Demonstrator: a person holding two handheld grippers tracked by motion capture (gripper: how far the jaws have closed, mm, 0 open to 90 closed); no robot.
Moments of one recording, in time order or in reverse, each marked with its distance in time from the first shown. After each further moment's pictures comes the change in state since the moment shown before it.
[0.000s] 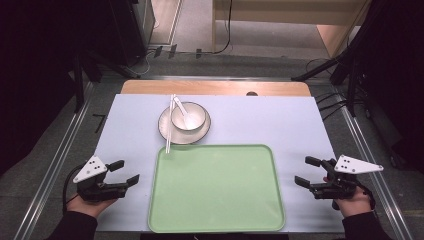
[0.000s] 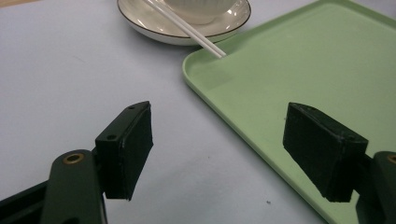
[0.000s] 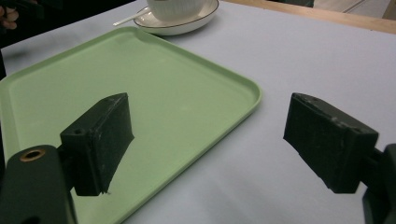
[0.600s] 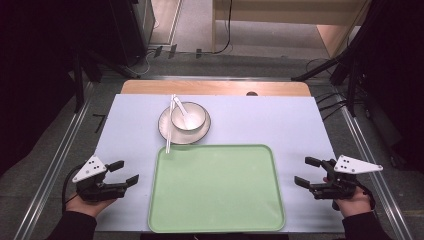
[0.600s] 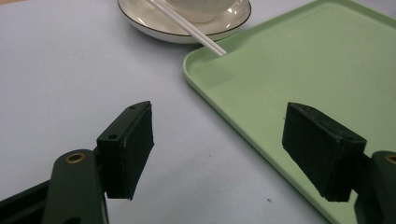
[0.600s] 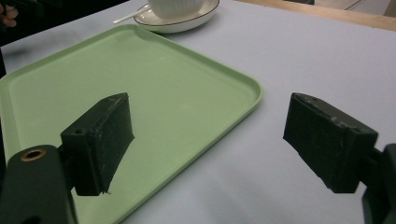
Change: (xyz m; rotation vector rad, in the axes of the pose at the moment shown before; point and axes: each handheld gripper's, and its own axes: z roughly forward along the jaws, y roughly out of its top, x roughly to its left) left arm 0.002 -0.001 -0.001 0.007 0.000 0.000; right arm 0.000 0.000 0.000 0.006 0.000 0.001
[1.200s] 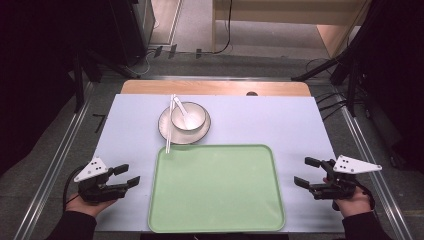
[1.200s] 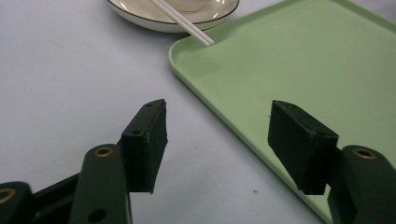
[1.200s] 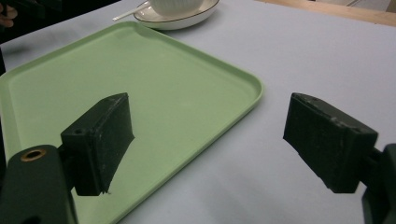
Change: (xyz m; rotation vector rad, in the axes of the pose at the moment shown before) left arm 0.000 -0.004 0.003 0.024 -0.062 -0.031; right arm 0.000 -0.001 0.001 0.011 0.003 0.003
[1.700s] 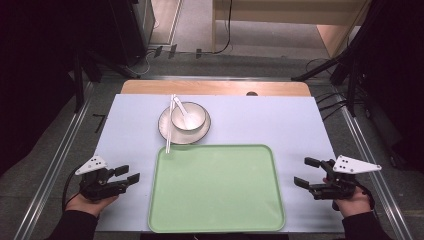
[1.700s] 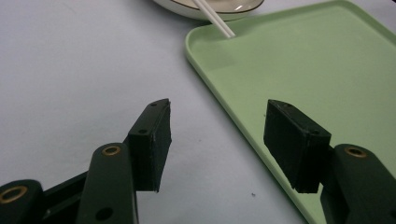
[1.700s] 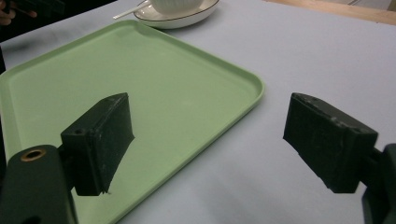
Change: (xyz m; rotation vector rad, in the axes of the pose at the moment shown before) left arm 0.004 0.003 0.005 0.045 0.044 -0.169; right arm 0.000 0.000 0.000 0.005 0.001 -0.001
